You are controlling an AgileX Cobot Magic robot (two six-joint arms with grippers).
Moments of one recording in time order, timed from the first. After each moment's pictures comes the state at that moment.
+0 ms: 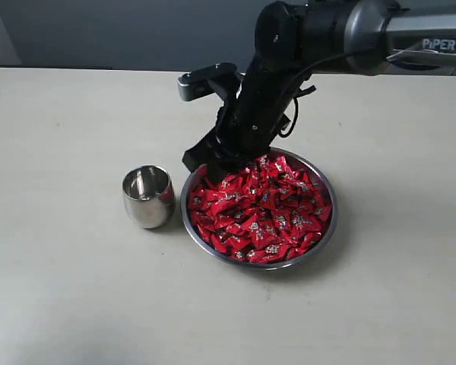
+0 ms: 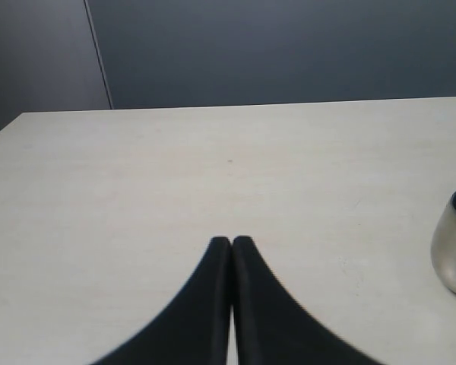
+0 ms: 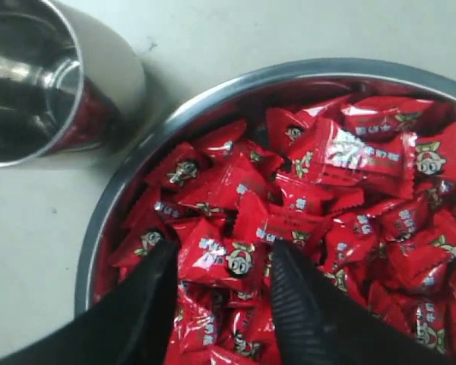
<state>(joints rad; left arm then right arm) 0.15 0.00 0.00 0.04 0.29 -0.02 0.74 2.03 -1.52 0.29 0.89 -0.27</state>
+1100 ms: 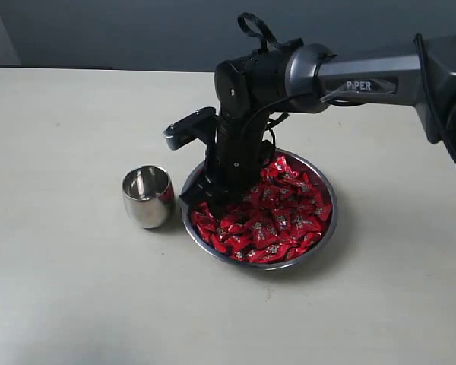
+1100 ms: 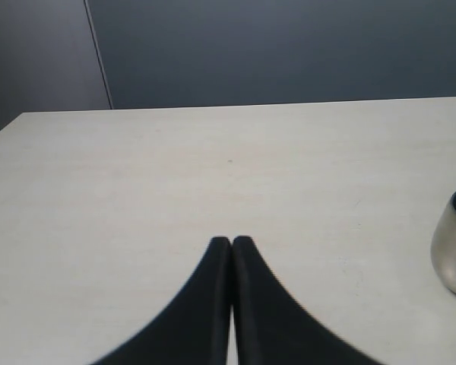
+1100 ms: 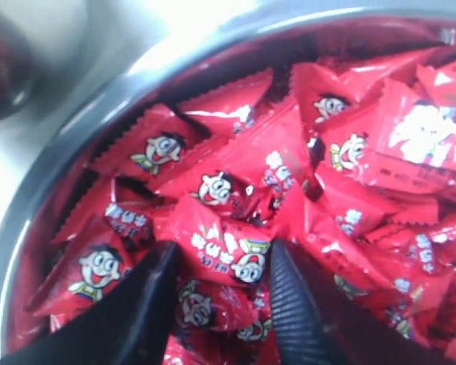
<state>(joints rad) 0.15 0.00 0.00 0.04 0.29 -0.02 0.82 2.18 -1.57 0.12 0.91 -0.18</state>
